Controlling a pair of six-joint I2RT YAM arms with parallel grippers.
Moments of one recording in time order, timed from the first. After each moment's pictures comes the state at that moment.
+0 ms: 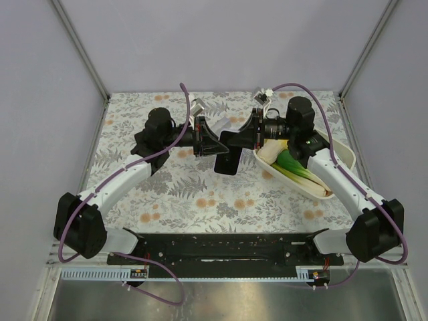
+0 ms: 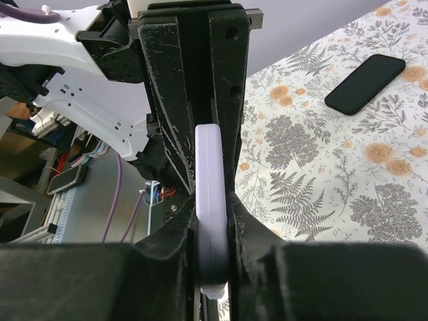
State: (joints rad) left arm -0.49 1.35 1.04 0.30 1.03 -0.47; right arm 0.41 1.34 1.15 0.12 -1.06 0.41
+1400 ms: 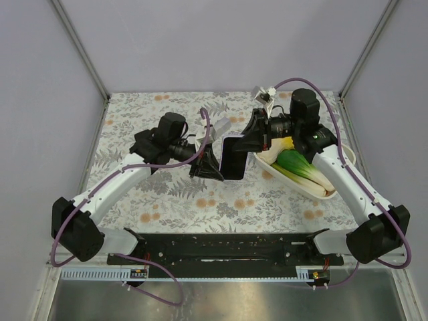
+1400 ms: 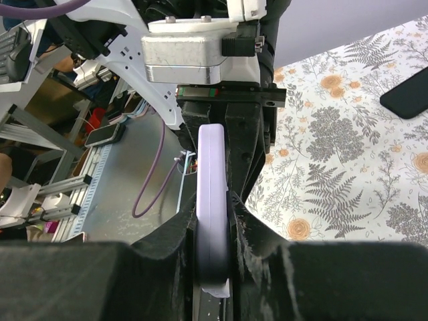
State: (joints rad) left arm -0.58 1.33 1.15 -0.42 1.19 0.23; right arm 0.40 1.33 1.29 -0.11 -1.27 0.29
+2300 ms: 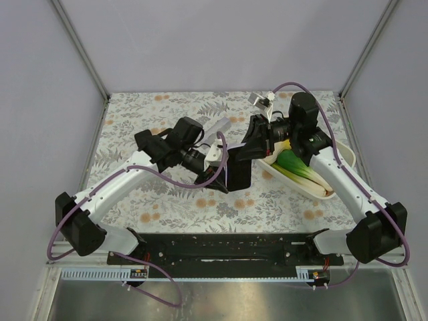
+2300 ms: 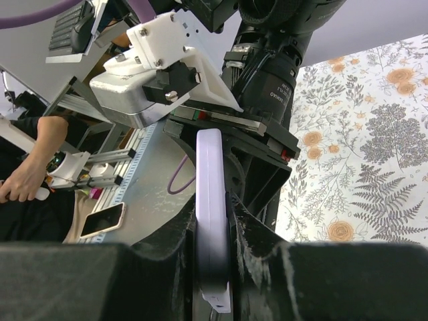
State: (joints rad) left arm -0.73 1.38 1.31 -0.77 1.11 0.67; right arm 0.41 1.33 1.22 0.06 -1.45 0.41
